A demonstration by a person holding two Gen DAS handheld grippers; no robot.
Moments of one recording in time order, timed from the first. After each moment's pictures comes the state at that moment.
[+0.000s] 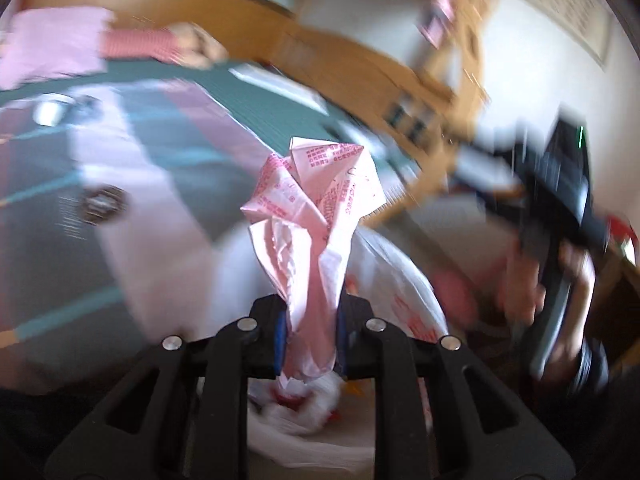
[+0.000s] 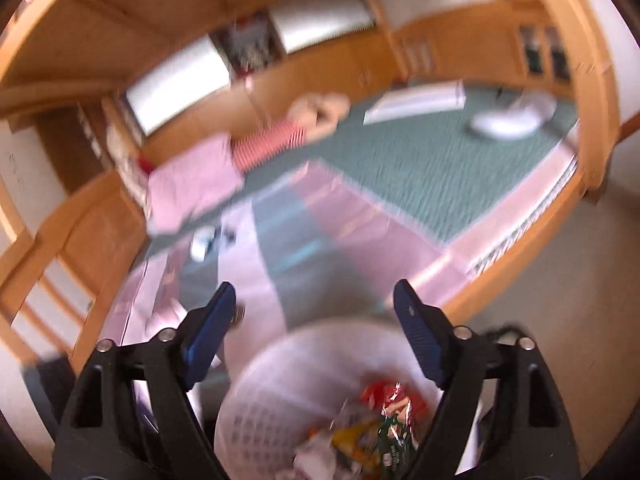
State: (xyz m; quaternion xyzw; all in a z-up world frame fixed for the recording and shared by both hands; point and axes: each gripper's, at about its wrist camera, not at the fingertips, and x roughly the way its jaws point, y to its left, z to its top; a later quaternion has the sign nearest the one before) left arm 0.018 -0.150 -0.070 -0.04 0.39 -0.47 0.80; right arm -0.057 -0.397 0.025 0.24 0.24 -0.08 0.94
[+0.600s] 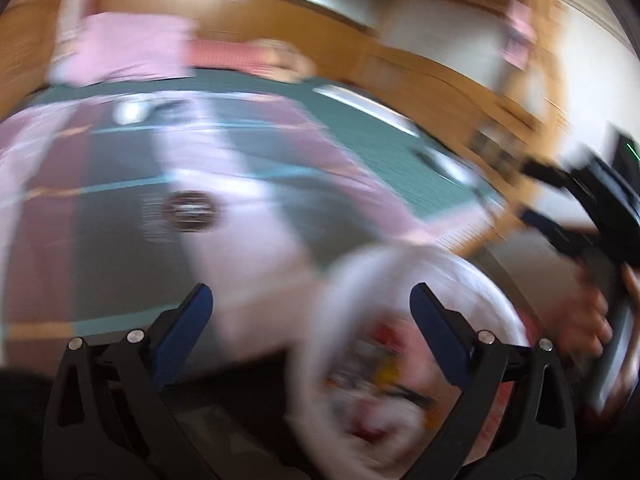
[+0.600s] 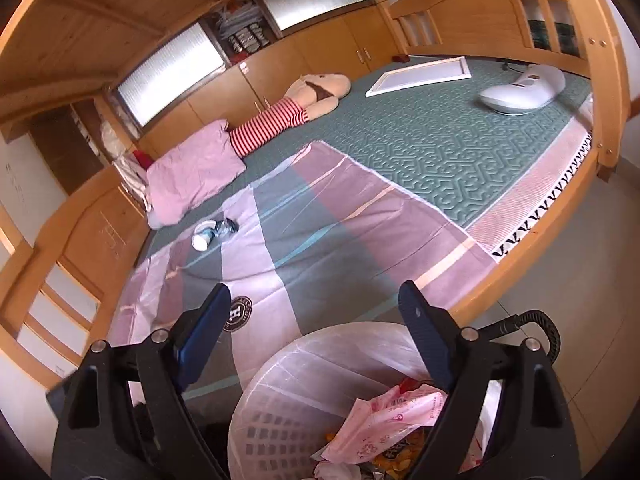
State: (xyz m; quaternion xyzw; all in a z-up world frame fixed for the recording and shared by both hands) left arm 0.066 -0.102 -0.087 -0.07 0.37 -0.26 0.89; right arm 0.000 -0.385 -0.007 0.26 0.31 -0.05 0.91
